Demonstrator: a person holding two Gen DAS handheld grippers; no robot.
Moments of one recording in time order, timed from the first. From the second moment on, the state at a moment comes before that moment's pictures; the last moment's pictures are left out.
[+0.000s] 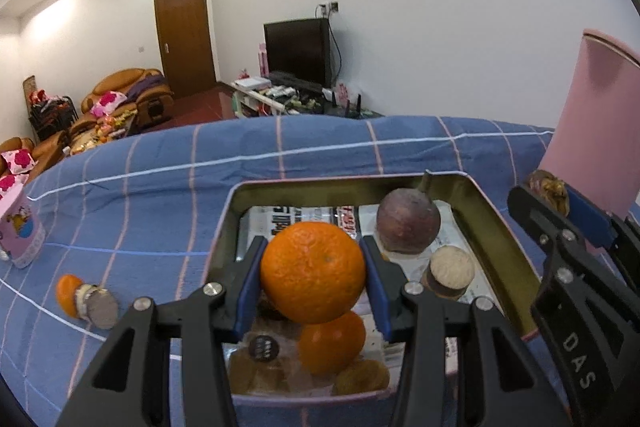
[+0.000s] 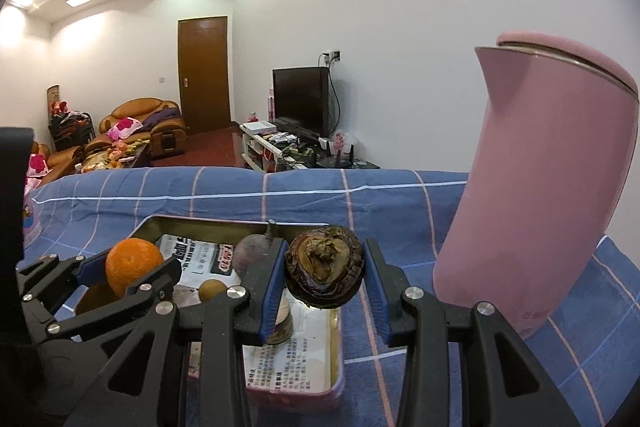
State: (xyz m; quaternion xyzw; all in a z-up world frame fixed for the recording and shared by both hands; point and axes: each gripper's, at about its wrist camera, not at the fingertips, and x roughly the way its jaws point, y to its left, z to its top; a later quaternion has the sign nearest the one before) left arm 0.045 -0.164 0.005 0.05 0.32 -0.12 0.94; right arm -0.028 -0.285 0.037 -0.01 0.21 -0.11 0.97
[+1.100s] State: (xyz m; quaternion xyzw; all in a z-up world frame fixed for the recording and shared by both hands) left arm 0.061 -0.177 -0.005 0.08 0.36 -0.14 0.92; right arm 0.010 -0.294 0.015 0.11 0.30 0.03 0.95
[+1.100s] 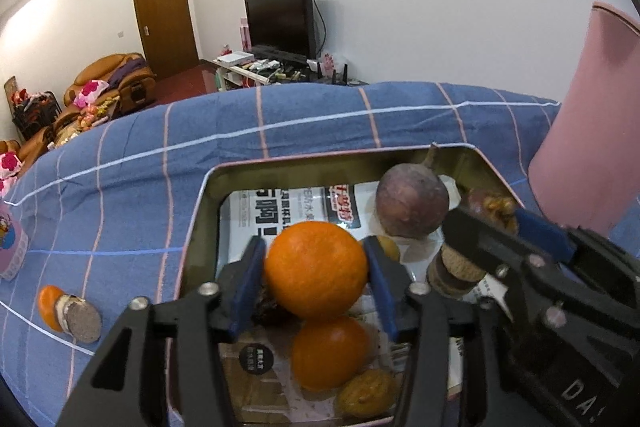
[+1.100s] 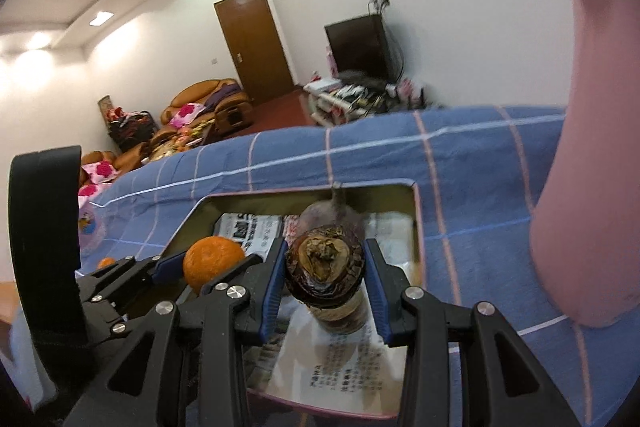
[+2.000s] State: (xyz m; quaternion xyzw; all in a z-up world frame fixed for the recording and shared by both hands) left arm 0.016 -0.150 0.026 0.07 0.23 -0.10 0.96; right arm -0.034 -0.289 0.045 0.04 0.14 -0.08 0.99
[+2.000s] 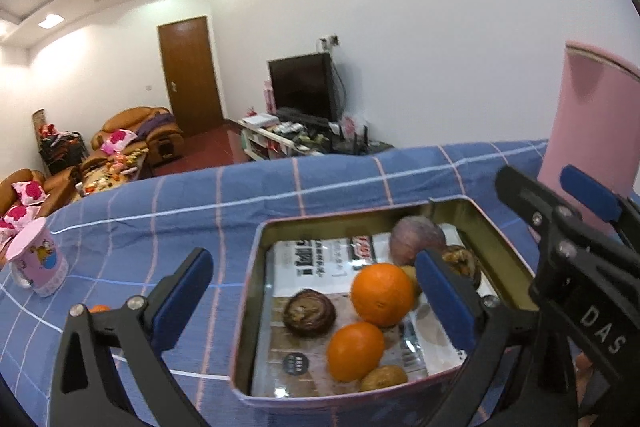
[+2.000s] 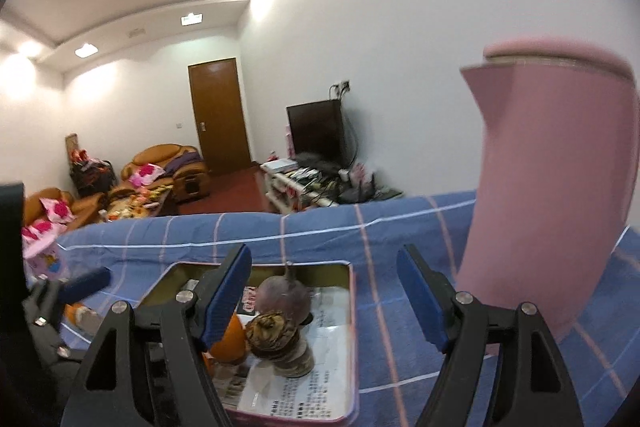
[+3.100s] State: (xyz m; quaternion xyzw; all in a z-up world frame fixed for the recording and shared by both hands) left arm -0.005 -0.071 0.022 0.06 0.22 -0.07 0.97; right arm -0.063 -0.242 0.042 0.06 0.15 -0.12 0.98
